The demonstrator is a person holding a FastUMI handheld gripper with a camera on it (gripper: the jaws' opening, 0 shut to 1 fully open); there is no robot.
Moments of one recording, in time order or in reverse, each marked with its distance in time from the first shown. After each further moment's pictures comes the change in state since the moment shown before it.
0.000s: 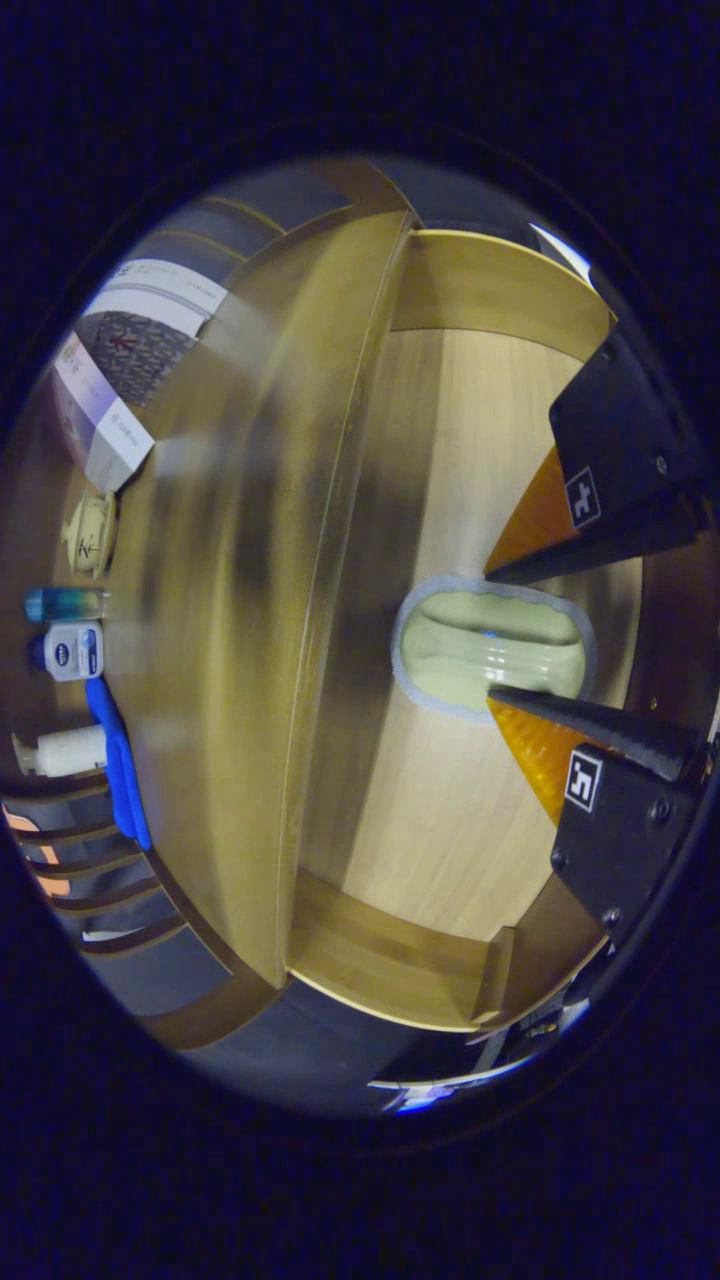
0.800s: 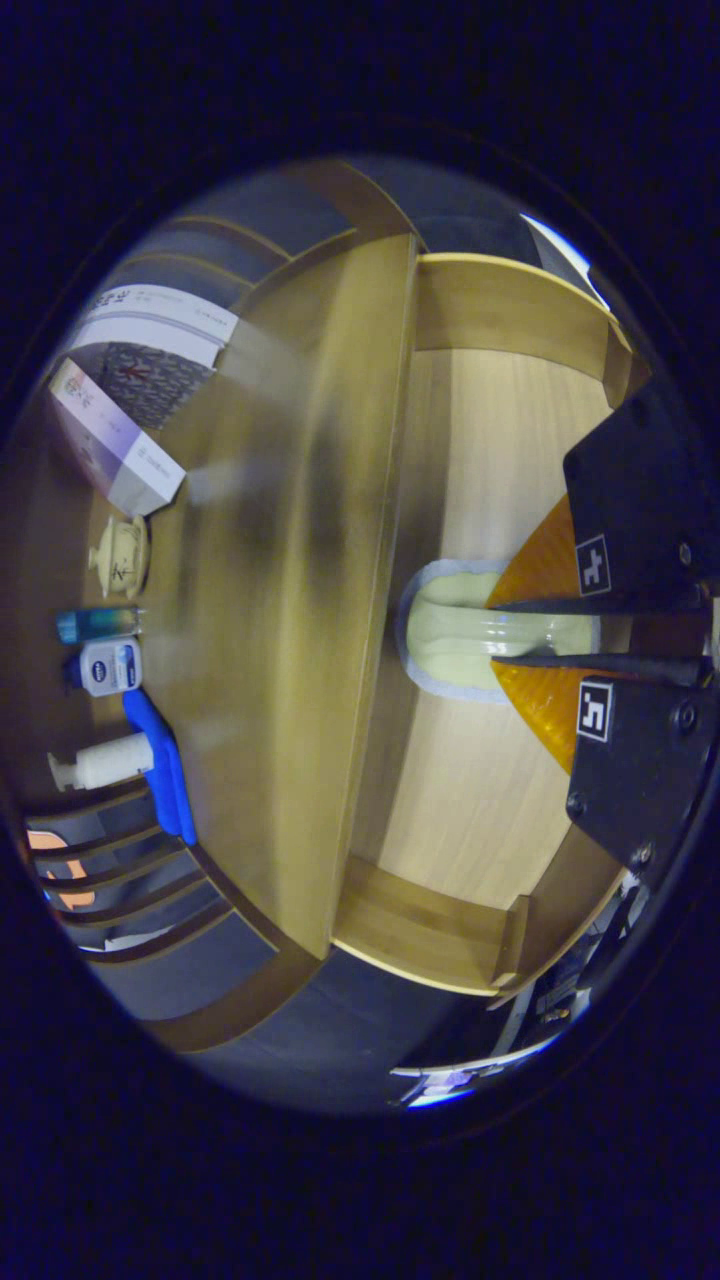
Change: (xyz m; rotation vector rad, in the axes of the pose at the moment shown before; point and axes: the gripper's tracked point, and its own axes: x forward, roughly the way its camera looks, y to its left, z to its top) arm -0.044 -0.013 0.020 0.017 -0.092 0.016
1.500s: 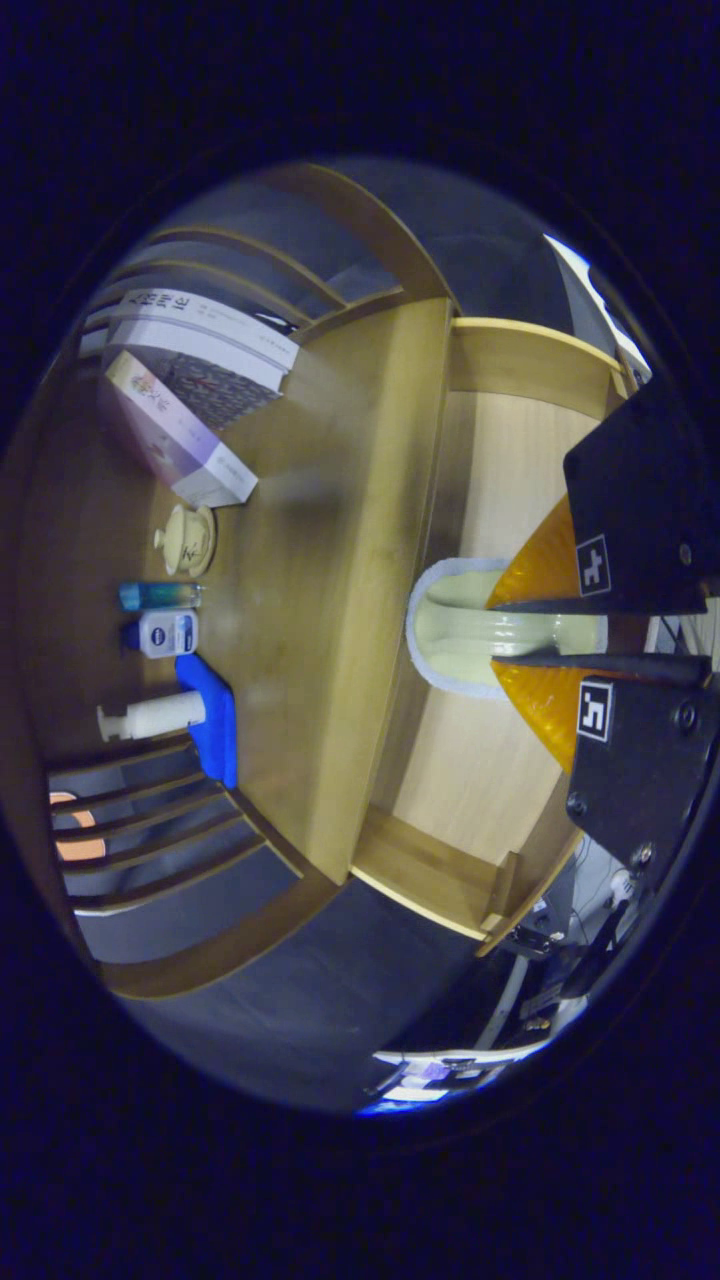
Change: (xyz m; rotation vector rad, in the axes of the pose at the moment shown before) arm -0.069 0.013 0.015 -0.082 -0.089 0.038
